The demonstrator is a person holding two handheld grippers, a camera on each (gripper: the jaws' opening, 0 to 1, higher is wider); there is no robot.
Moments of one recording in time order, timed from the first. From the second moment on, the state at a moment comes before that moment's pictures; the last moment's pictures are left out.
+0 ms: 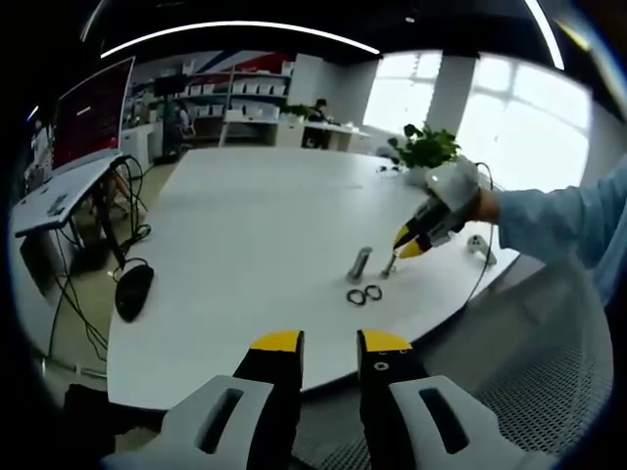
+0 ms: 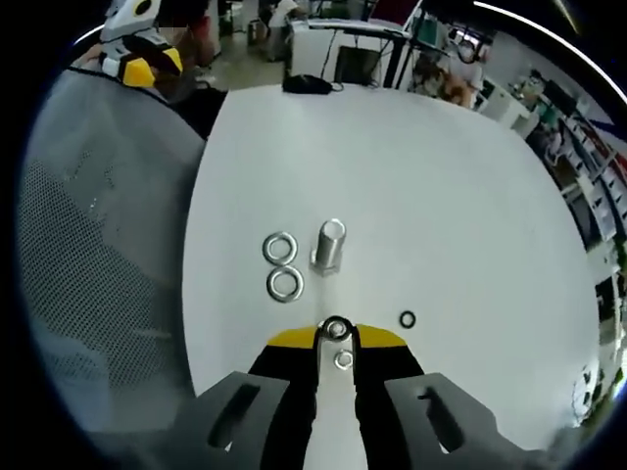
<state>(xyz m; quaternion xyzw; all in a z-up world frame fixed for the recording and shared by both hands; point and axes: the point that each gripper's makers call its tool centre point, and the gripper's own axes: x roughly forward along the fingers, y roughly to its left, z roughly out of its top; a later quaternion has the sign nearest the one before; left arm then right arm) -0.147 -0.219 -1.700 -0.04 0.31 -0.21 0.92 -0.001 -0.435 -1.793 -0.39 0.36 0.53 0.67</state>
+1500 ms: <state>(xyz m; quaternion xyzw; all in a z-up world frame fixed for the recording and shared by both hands) -0.146 -0.218 -1.701 -0.04 0.31 -0.21 0.93 -0.002 -0.434 -1.843 -0.44 0.41 0.54 0.59</state>
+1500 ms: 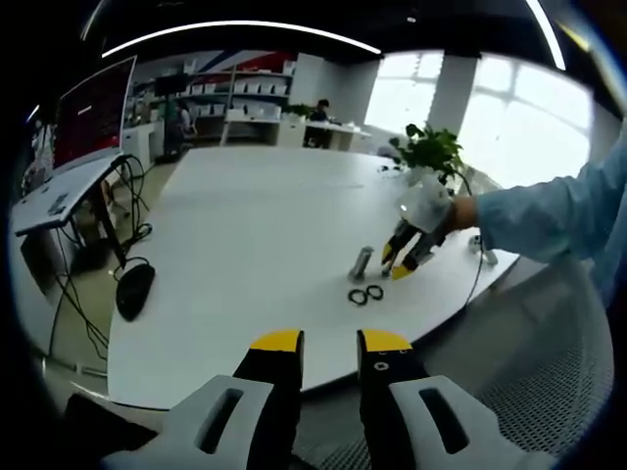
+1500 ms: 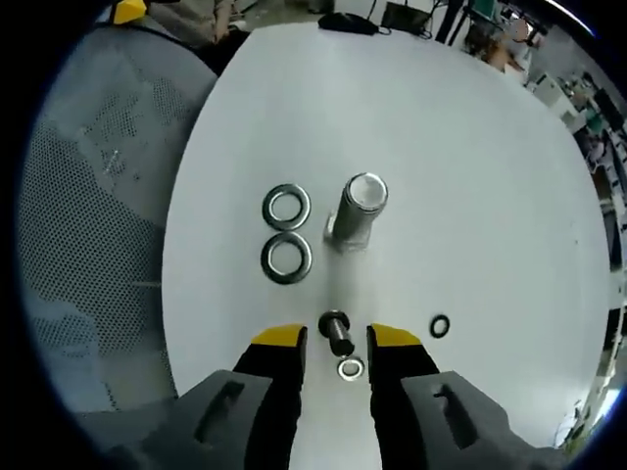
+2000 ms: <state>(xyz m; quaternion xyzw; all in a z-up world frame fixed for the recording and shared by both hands) -0.147 -0.219 -1.701 -0.04 0.32 -0.21 0.92 -0.027 -0.471 -1.840 -0.31 0.44 0.52 0.66</state>
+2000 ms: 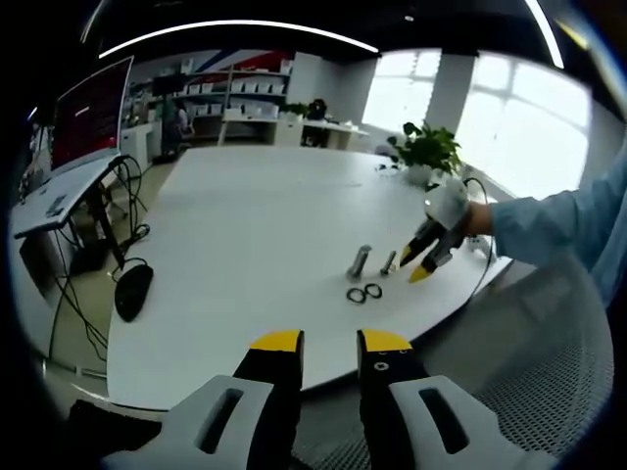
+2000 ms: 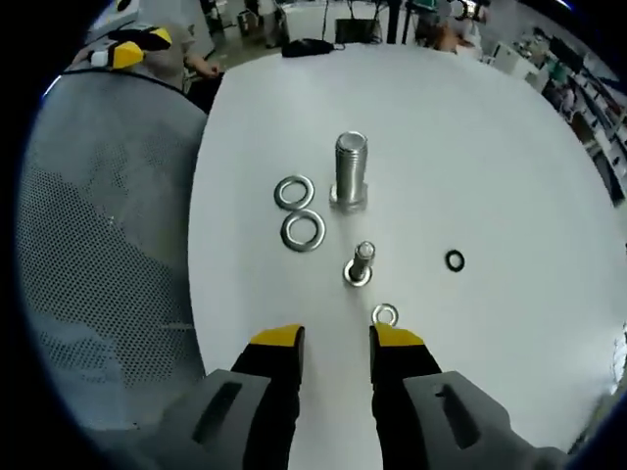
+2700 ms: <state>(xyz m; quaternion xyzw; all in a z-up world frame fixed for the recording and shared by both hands) -0.147 -0.218 -1.700 -0.04 0.31 -0.21 0.93 -0.035 -0.484 -1.853 -0.34 0.44 0.51 0.66</state>
